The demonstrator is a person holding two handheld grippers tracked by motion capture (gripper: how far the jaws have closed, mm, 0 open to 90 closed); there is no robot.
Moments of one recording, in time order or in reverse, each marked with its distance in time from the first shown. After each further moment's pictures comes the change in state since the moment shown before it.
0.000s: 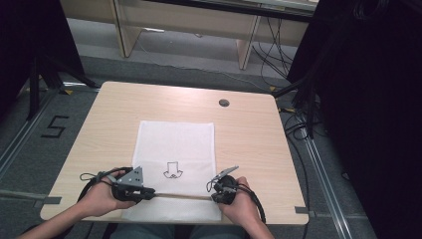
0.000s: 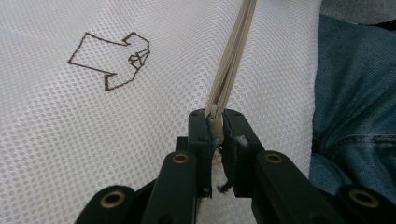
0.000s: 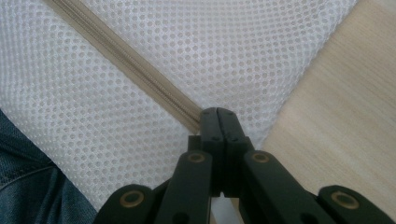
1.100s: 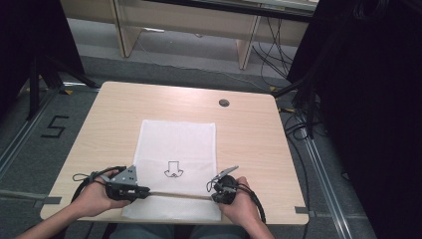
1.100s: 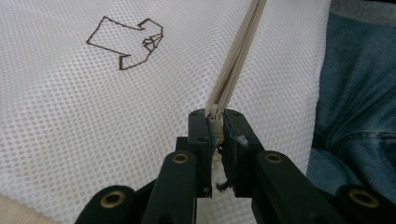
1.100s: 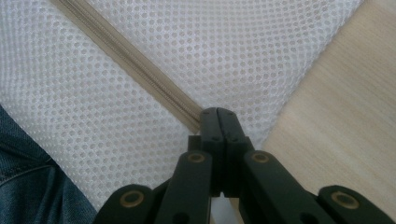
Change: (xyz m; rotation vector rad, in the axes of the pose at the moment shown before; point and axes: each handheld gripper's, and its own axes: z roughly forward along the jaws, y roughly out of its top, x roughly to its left) left arm 0.005 -0.009 -0.010 -0.007 0.028 -0.024; right arm -0.001 0.000 0.000 -0.004 -0.002 -0.018
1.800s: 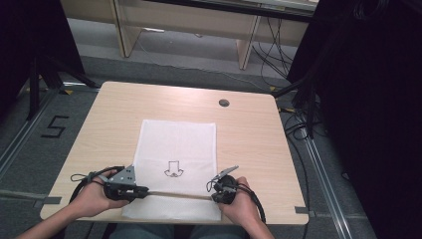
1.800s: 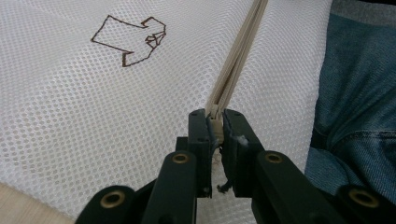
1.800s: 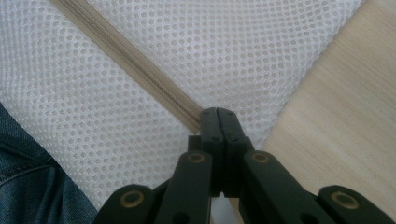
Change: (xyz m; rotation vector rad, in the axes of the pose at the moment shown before) left arm -0.001 -0.001 -0.003 -0.002 0.000 -0.010; right arm 0.001 0.000 0.000 0.003 -0.003 0.009
